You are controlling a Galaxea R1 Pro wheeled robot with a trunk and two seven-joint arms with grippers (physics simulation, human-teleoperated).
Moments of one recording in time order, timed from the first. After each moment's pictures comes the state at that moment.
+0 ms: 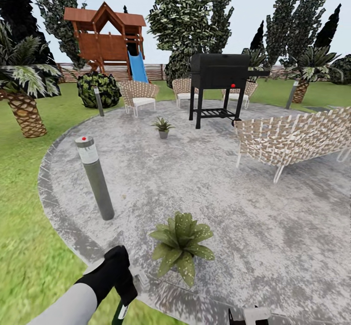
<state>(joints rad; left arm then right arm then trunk) -0.63 -0.03 -0.24 -0.57 -0.93 0.73 -0.99 -0.37 0.00 -0.01 -0.04 0.23 -0.65 -0.23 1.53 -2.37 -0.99</state>
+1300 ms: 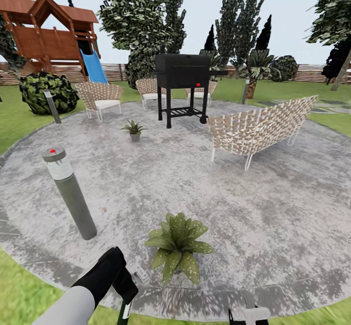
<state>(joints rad) -0.61 -0.04 -0.10 -0.57 -0.88 0.72 -0.93 -0.37 0.00 -0.01 -0.04 0.23 -0.65 -0.23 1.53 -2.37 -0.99</state>
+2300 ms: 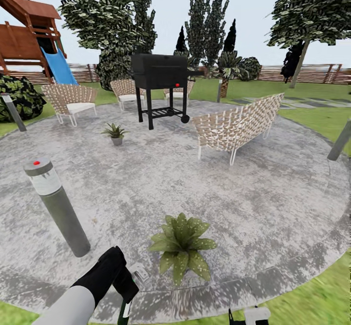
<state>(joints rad) -0.61 -0.04 -0.10 -0.57 -0.88 0.72 -0.93 -0.37 0.00 -0.01 -0.04 0.23 -0.65 -0.23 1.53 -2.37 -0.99</state>
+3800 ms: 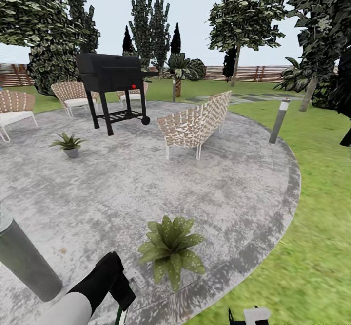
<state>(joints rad) -0.58 -0.03 -0.09 -0.58 -0.88 0.72 -0.93 -0.37 0.00 -0.01 -0.04 0.23 -0.65 -0.23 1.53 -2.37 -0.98</state>
